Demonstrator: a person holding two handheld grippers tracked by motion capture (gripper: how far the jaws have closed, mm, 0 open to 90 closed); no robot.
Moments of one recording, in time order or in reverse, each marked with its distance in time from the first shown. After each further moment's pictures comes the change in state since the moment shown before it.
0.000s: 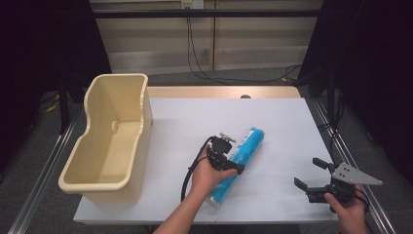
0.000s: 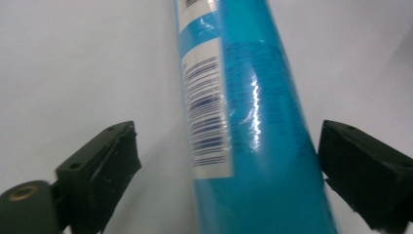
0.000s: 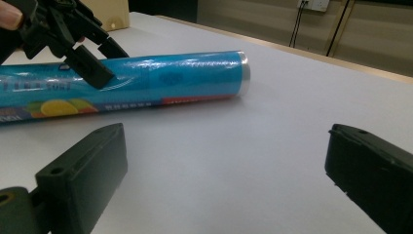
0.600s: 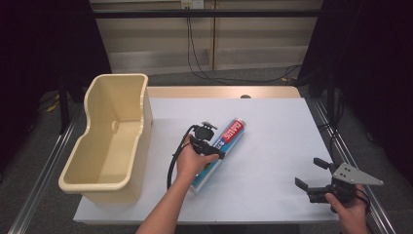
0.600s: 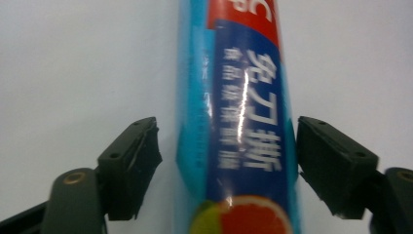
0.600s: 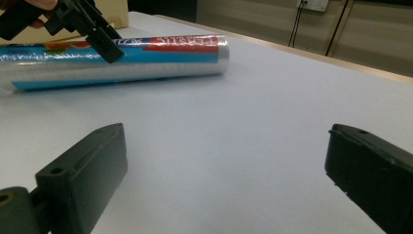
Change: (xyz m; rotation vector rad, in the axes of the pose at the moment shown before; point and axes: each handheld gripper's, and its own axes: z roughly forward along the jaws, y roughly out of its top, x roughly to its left) left arm 0.051 0.008 -0.018 0.073 0.073 -0.093; right arm -0.002 0.000 -0.001 0.001 -0.004 0.000
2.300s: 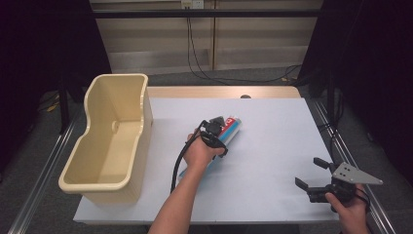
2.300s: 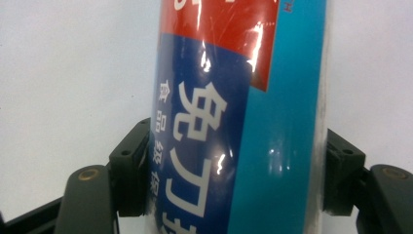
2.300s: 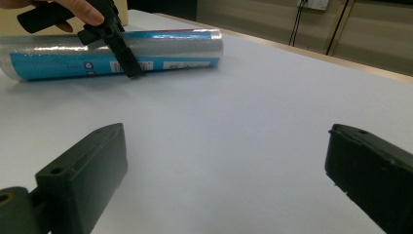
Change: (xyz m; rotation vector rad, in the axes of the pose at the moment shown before) left arm -0.003 0.032 0.036 0.241 0.158 -0.007; right arm -0.002 -0.001 0.001 0.006 0.002 -0.006
